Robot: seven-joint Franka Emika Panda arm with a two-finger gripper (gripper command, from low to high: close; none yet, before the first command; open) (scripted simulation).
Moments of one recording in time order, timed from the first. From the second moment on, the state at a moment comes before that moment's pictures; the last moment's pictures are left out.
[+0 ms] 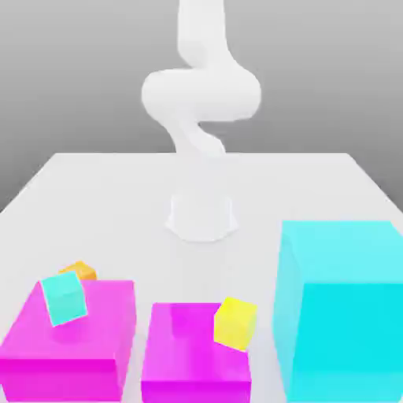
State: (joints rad) arm -0.05 -0.71 0.02 -2.28 -0.03 2.32 0.86
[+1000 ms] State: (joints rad) arm -0.46 0.37 -0.07 -2.09 -0.02 2.53 1.37
